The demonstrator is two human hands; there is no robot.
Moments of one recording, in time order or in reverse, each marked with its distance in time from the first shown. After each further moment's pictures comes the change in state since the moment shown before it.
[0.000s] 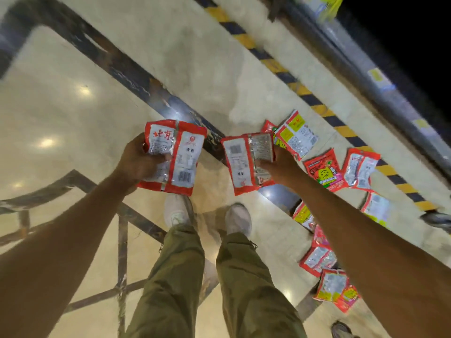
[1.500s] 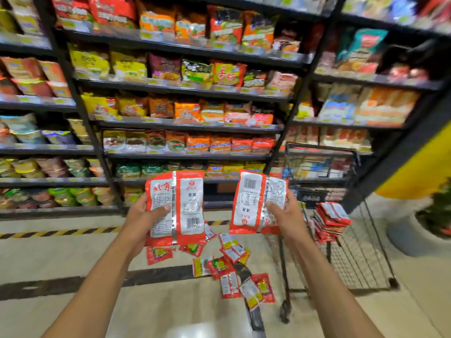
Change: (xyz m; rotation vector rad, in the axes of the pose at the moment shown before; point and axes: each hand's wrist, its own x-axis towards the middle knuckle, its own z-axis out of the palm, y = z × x) left_hand -0.791 0.277 0.172 -0.086 -0.515 0.611; right_hand -0.993 0.042 -0.112 0.754 1.231 -0.331
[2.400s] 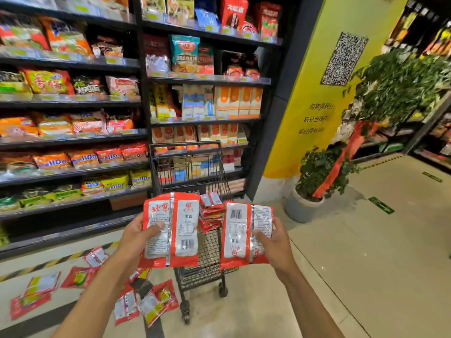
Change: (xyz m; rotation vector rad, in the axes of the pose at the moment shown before) left_hand -0.178 -0.128 0.544 0.054 -0.297 -0.039; right_hand -0.112 0.145 -0.567 0.090 0.305 0.078
